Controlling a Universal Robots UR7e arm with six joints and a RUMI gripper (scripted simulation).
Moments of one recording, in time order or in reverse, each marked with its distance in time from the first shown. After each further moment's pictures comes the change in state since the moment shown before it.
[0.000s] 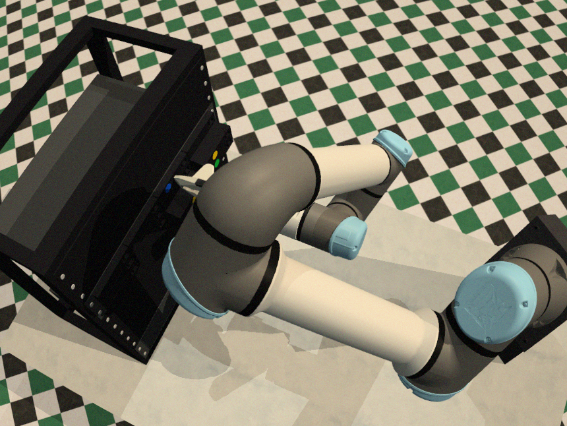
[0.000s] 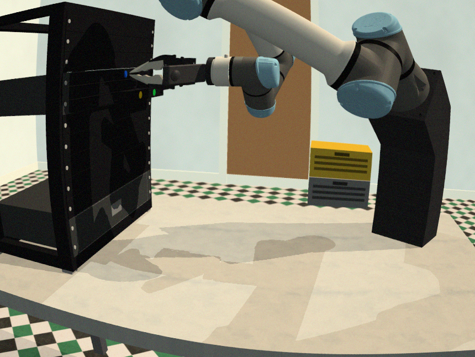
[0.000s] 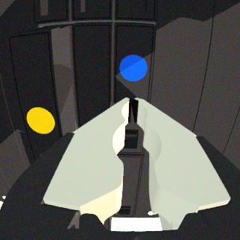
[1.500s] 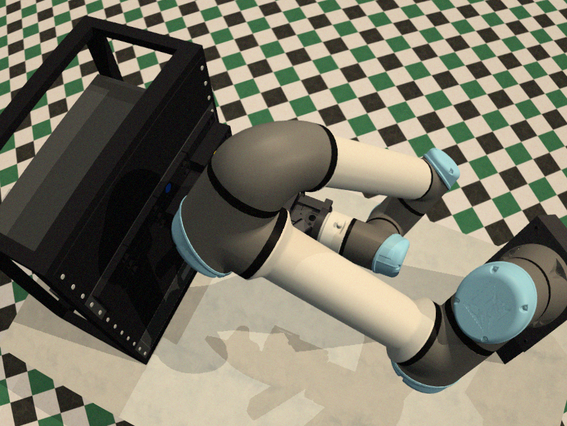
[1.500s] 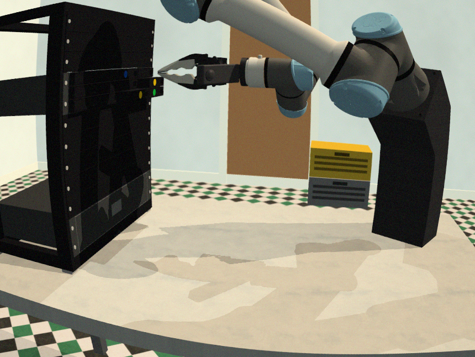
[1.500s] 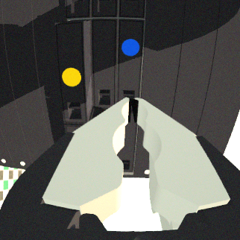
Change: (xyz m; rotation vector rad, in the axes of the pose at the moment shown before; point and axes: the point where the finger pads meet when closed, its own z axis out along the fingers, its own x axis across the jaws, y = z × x) arm 0.000 -0.001 -0.081 -0.003 0.000 0.000
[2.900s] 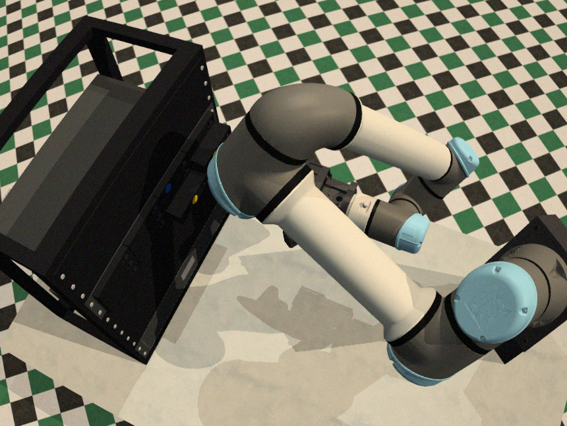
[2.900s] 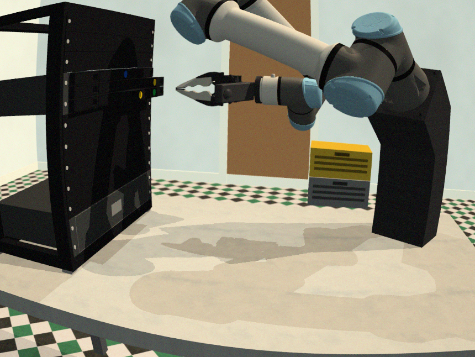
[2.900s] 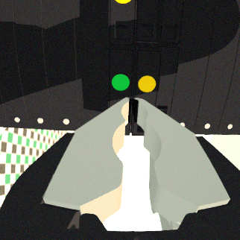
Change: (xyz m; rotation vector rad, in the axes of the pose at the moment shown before) arm -0.047 0.081 -0.021 0.001 -0.002 0.000
